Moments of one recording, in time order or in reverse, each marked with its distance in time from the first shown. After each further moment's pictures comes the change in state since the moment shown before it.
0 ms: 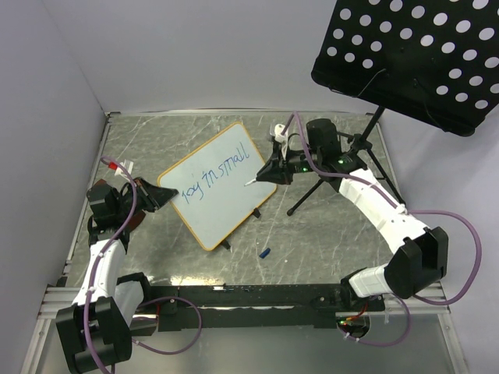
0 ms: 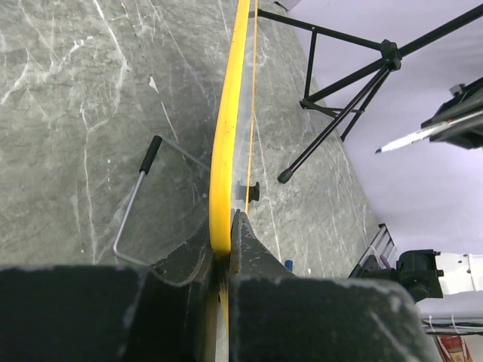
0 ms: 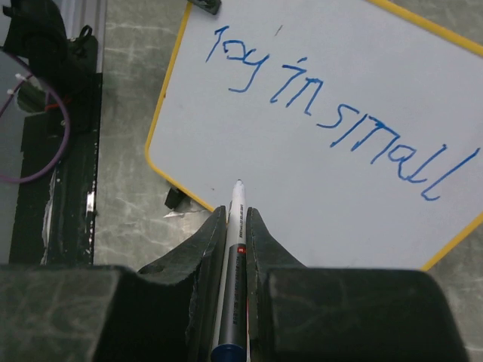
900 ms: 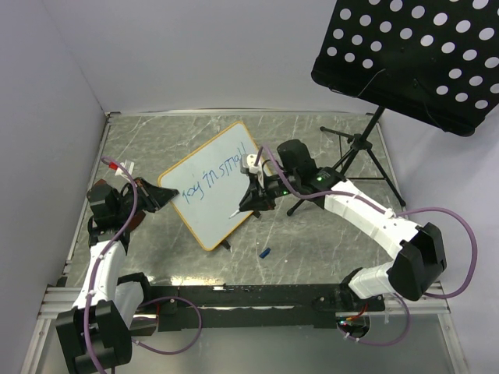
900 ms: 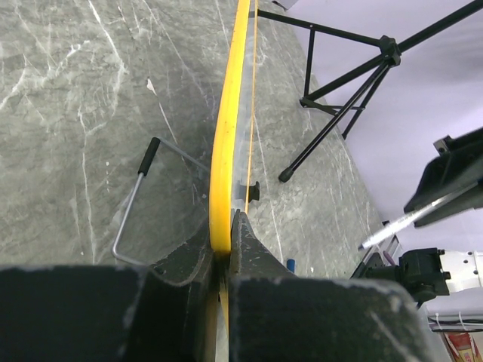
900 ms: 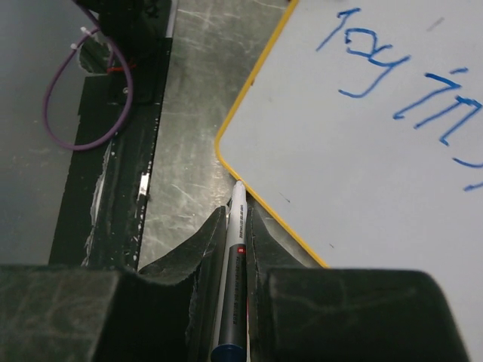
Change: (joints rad) left arm -0.008 -0.021 0.000 -0.008 -0.003 0.014; right arm 0.223 -0.008 -0.095 -0.004 0.040 -0.026
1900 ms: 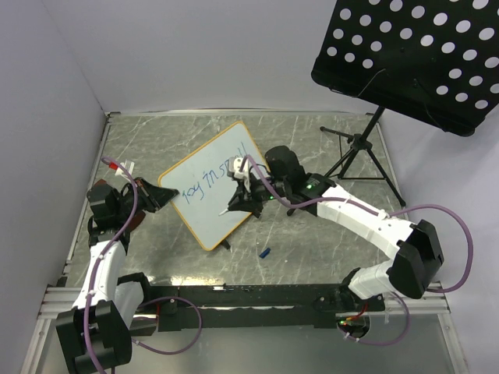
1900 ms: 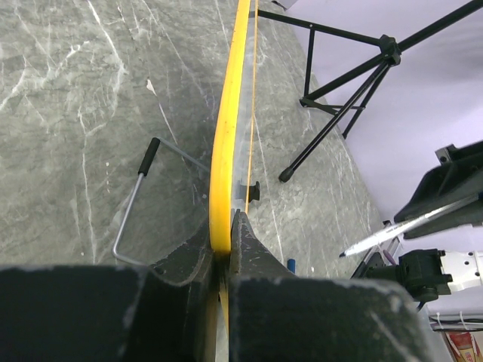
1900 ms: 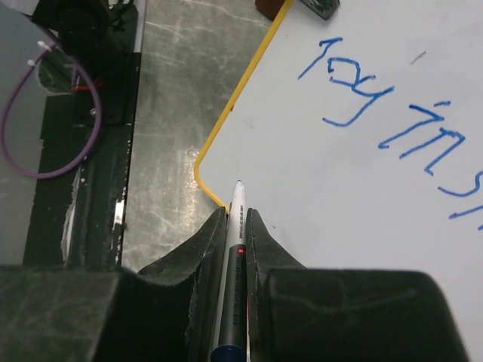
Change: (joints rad) left arm -0.001 0.000 0.000 0.000 0.000 0.003; right arm 0.114 0.014 -0.014 0.130 0.179 0.088
